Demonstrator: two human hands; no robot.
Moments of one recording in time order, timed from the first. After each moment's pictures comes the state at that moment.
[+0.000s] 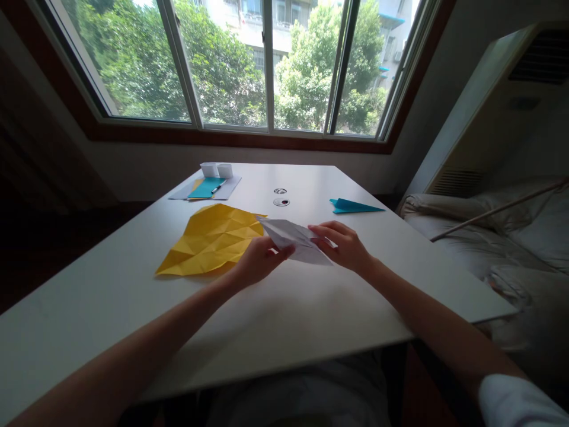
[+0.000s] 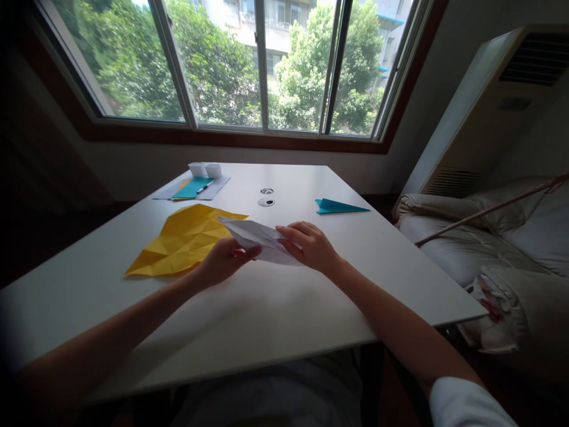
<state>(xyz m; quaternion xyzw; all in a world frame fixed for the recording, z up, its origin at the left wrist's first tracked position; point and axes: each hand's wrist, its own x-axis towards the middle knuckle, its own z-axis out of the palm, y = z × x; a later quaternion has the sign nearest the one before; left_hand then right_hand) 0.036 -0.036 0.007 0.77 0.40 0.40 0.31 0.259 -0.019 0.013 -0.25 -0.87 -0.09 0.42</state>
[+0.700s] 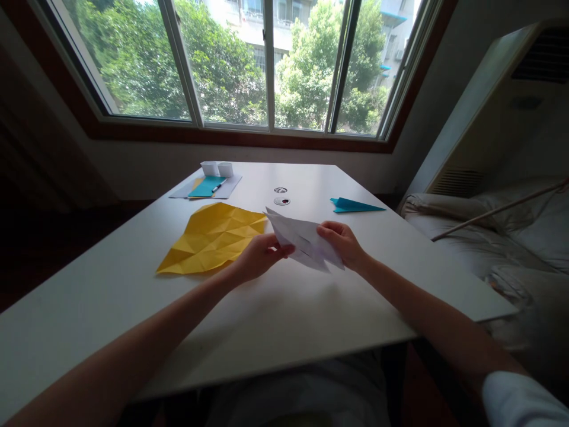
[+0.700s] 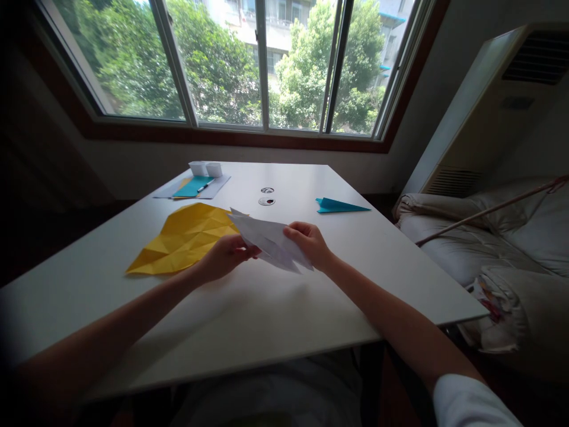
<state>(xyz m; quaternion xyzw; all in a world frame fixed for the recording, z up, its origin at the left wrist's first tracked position) 0.030 -0.026 0.003 0.79 0.37 0.37 0.32 0.246 -0.017 0.009 -0.35 -0.59 0.53 0.49</state>
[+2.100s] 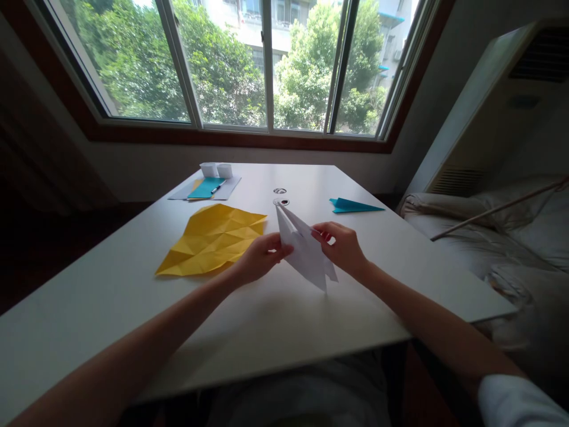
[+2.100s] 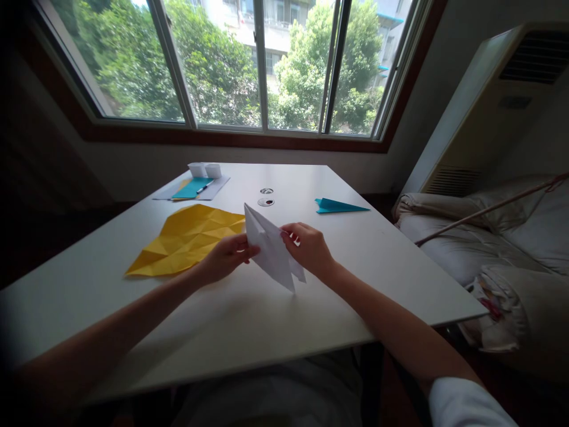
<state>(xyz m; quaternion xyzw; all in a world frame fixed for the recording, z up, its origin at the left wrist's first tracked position) 0.036 -0.030 0.008 0.76 0.36 0.37 0.39 0.245 -0.030 0.015 -0.40 -0.80 0.03 0.45</state>
